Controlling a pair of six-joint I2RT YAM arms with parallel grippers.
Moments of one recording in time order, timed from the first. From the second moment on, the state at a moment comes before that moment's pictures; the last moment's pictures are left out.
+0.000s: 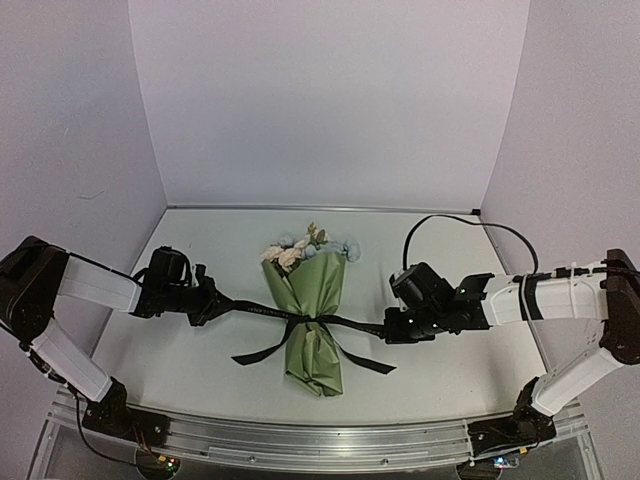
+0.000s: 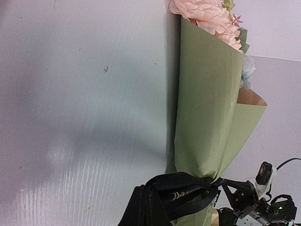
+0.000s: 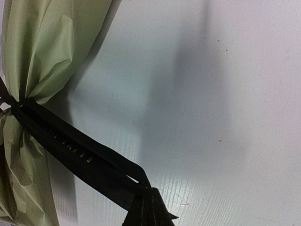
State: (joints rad) left arm -0.37 1.51 0.54 0.24 0.49 -0.99; right arm 0.89 1.47 0.81 -0.35 0.15 0.73
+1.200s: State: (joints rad) left arm -0.33 1.58 0.65 0.12 0.46 -0.88; right arm 0.88 1.47 0.86 -0.54 0.12 0.73
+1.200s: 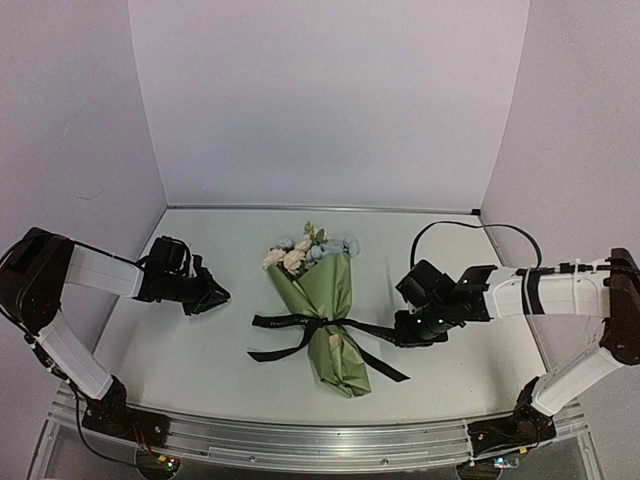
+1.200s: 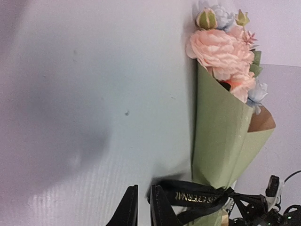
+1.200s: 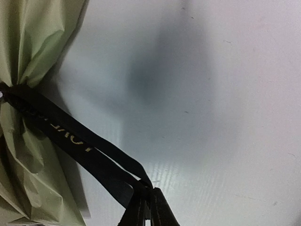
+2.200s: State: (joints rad) left arm -0.49 1.25 0.86 -0.14 0.20 -0.65; right arm 0.84 1.16 0.89 -0.76 0.29 0.73
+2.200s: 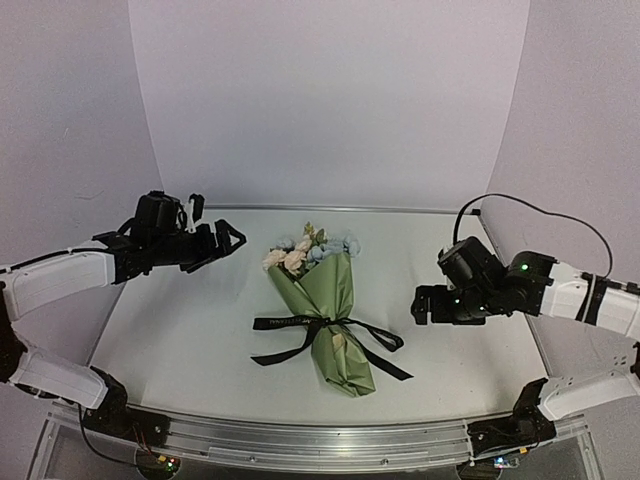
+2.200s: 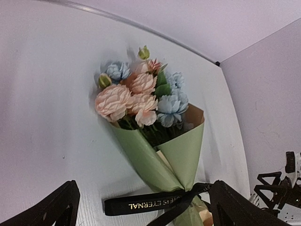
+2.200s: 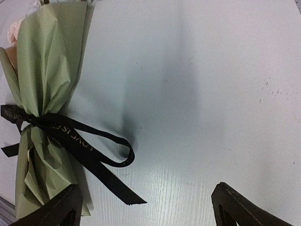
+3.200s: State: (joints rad) left arm -0.49 1.14 1.00 -0.25 0.04 -0.52; right arm 0.84 0.96 0.90 -0.79 0.51 0.67
